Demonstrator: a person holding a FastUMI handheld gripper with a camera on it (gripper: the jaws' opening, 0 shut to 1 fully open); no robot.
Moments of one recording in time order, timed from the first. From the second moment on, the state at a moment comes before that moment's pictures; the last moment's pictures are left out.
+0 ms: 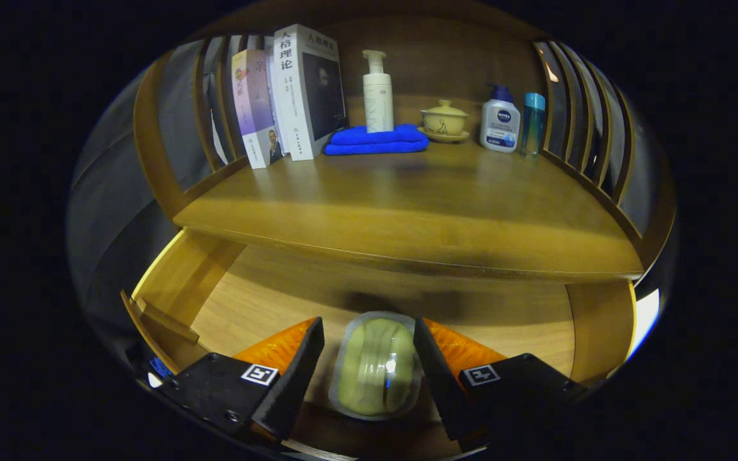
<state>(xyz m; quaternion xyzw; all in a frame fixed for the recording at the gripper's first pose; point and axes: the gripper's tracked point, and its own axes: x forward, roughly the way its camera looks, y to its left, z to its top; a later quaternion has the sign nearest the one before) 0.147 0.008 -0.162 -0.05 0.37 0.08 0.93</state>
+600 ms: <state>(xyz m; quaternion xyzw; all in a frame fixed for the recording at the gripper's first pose) 0.142 -0.002 -0.174 -0.03 0.39 0.08 0.91</state>
